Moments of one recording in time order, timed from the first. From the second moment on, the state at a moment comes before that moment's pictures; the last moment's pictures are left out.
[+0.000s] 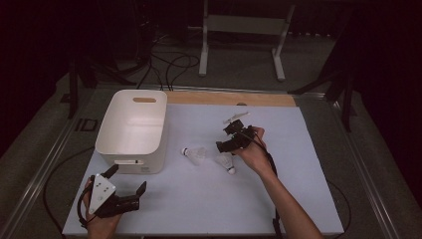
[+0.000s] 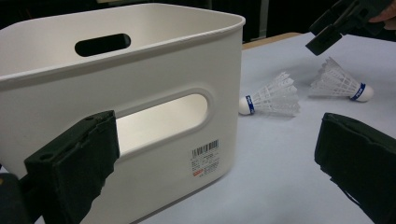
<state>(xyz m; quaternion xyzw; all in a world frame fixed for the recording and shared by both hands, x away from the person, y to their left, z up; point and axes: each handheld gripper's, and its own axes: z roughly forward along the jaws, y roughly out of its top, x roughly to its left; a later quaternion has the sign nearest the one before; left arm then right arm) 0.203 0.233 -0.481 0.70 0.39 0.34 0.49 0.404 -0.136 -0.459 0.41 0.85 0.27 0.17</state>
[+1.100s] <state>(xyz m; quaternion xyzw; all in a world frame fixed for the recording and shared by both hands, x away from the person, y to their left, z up) 0.203 0.232 -0.481 0.70 0.39 0.34 0.49 0.383 -0.149 -0.473 0.41 0.87 0.25 0.15</state>
